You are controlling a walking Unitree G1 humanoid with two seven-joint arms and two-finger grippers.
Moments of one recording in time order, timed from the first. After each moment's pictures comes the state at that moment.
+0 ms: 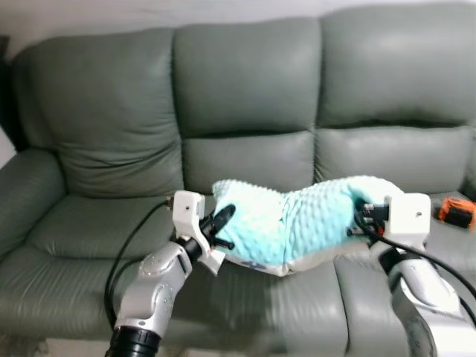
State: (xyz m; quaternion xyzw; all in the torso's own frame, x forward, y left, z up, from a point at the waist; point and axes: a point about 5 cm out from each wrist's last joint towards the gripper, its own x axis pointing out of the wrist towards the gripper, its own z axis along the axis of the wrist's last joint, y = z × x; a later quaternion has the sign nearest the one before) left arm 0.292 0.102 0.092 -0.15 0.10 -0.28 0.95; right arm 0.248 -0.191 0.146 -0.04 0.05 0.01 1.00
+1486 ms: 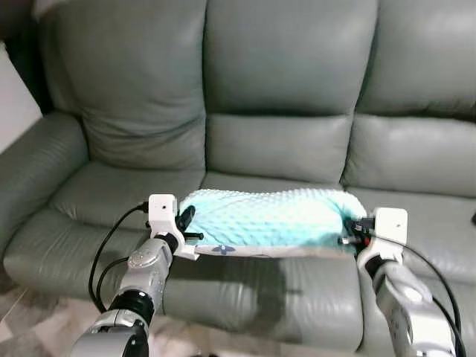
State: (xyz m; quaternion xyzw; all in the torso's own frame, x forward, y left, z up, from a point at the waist) left arm 0.327 0.148 0.041 -0.09 0.15 -0.11 0.98; right arm 0.267 -0.214 0.076 0.01 0.14 -0.01 0.99
